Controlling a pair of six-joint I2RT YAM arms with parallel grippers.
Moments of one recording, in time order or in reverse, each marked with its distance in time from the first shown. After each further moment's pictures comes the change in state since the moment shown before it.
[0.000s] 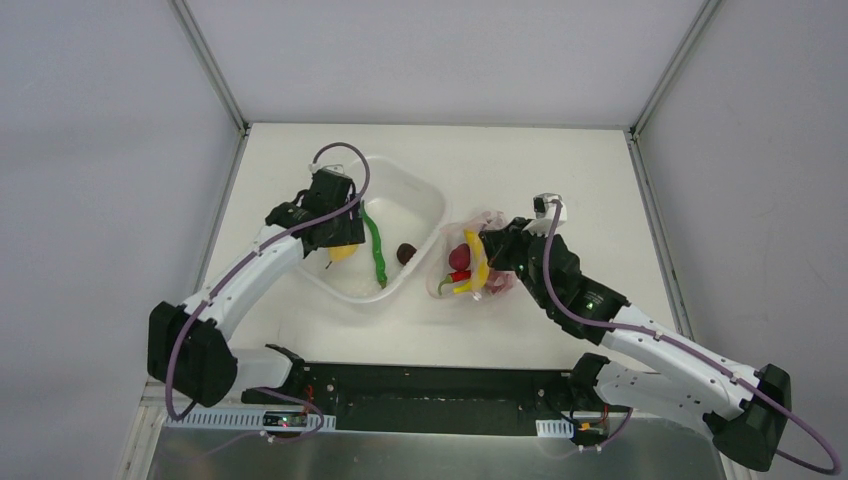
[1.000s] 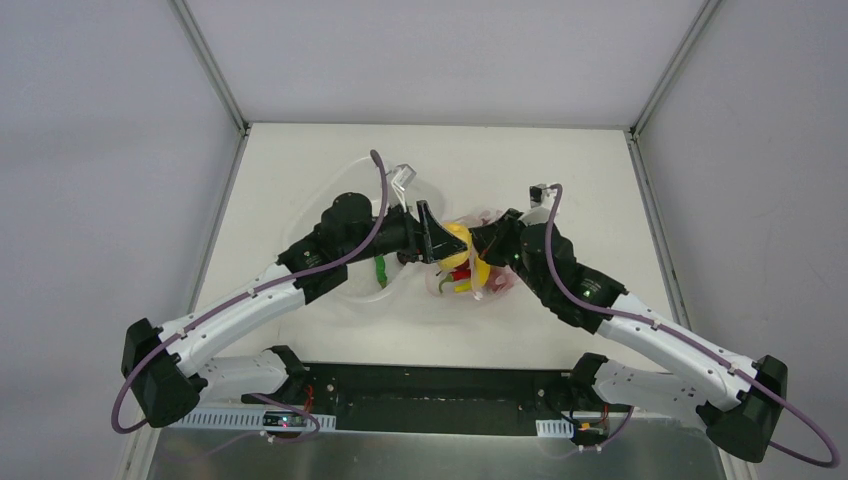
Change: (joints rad) left arm -0.393 -0.223 -0.097 0.651 0.564 -0.335; right arm -0.006 0.081 0.125 -0.106 -0.090 0.194
